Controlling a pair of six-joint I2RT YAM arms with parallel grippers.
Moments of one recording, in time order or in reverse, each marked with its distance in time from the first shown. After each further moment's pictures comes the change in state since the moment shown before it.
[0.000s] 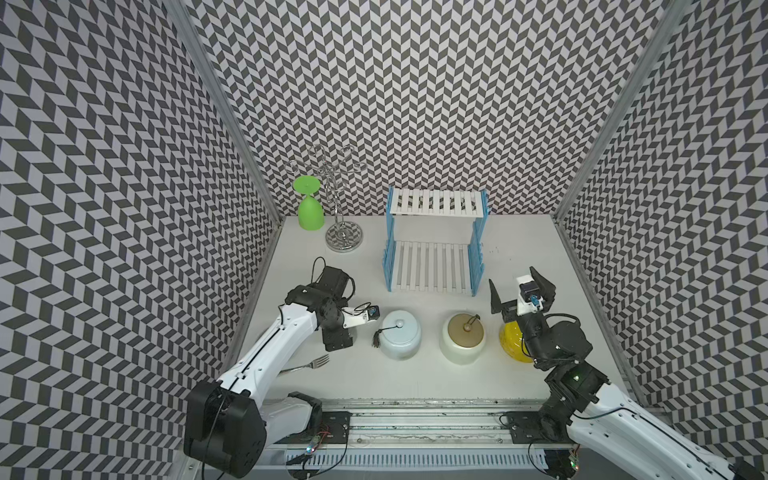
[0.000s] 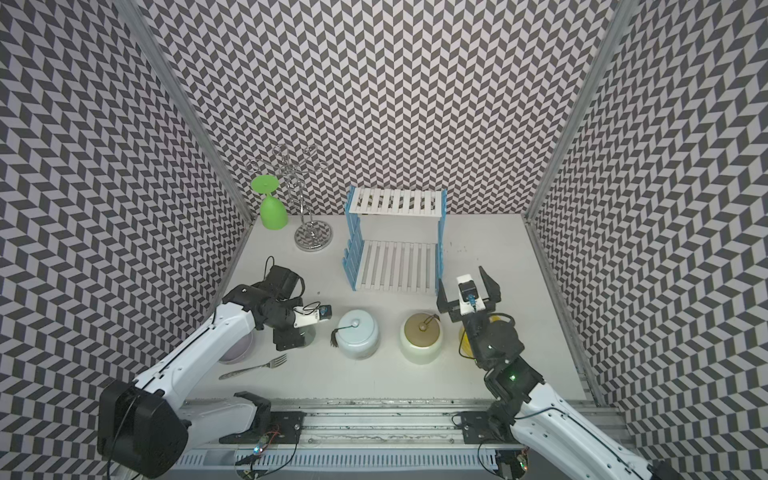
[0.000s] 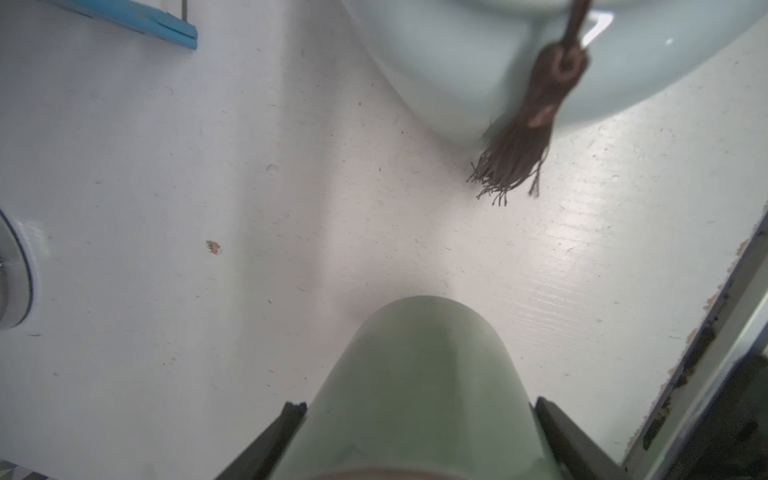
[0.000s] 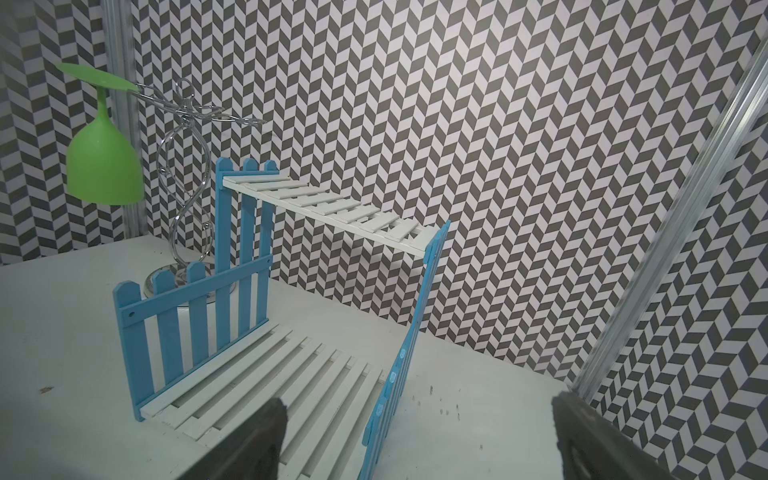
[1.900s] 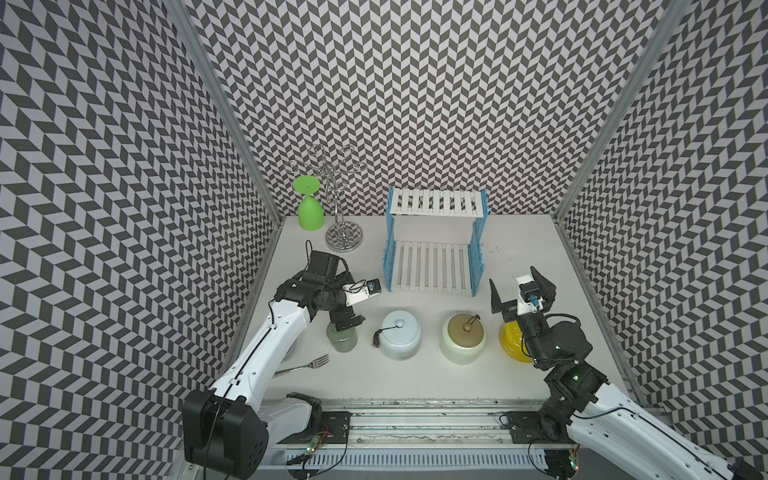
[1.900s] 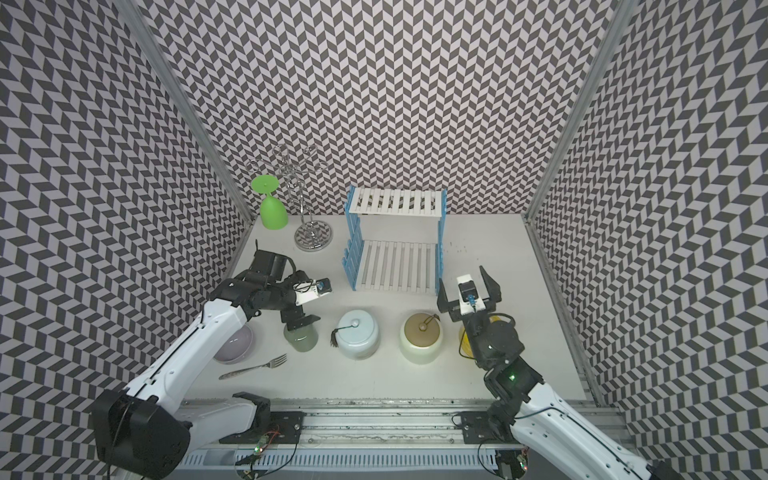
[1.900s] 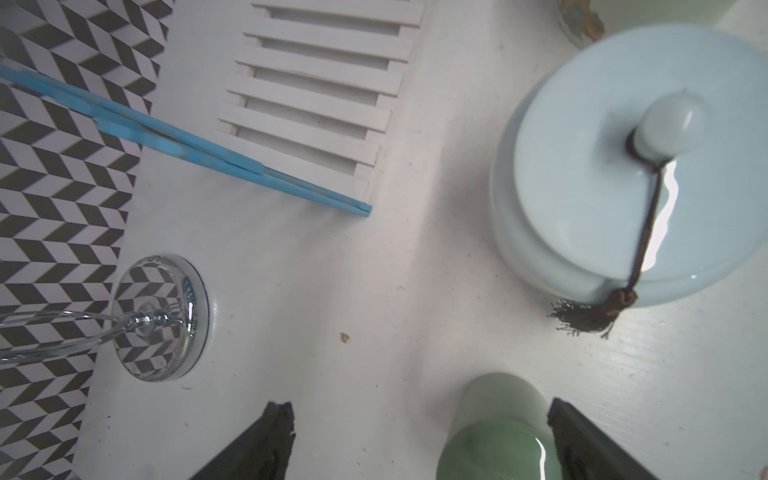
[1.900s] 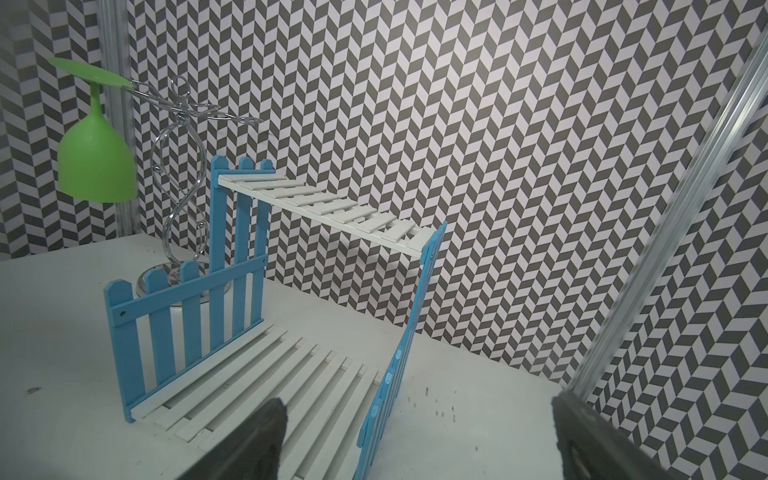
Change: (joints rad) left arm 0.052 0.001 0.141 0.175 0.246 -0.043; right arm -0.008 -0.002 -0.014 0.023 0.000 -0.015
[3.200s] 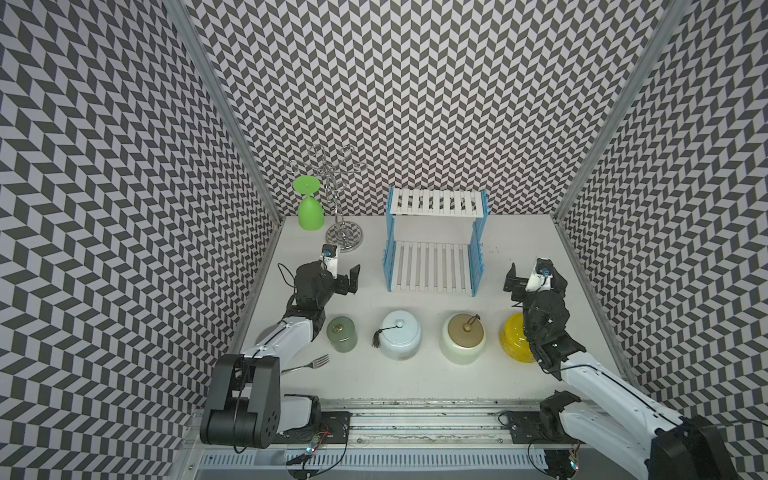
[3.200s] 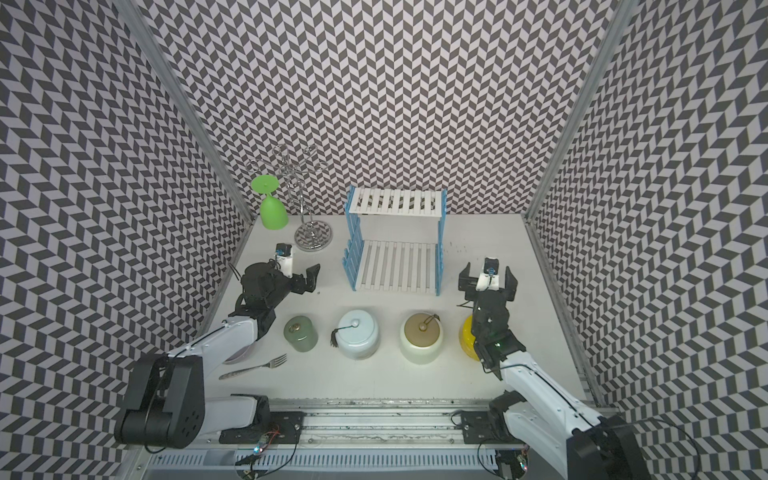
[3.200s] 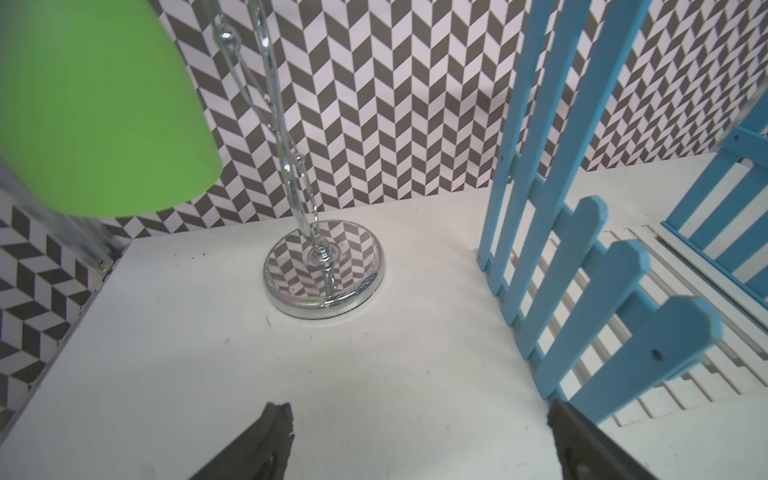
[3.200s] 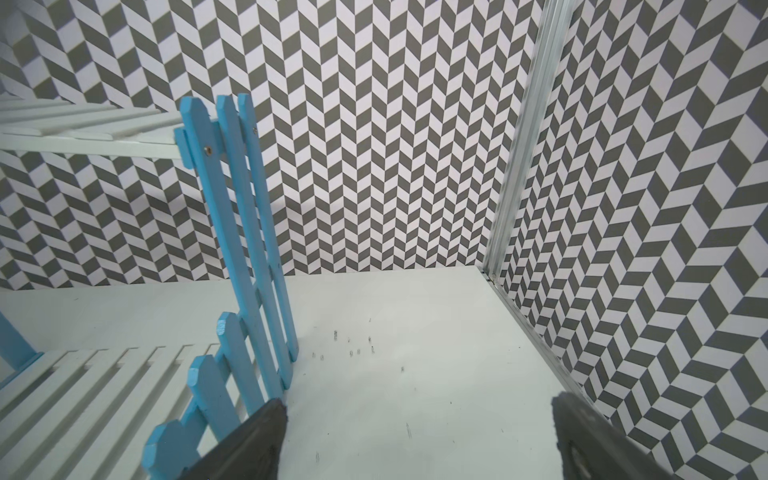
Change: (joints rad) left arm 0.177 0.124 -0.497 1.324 -0.111 -0.971; right arm -0.338 0.395 0.020 0.159 0.119 0.298
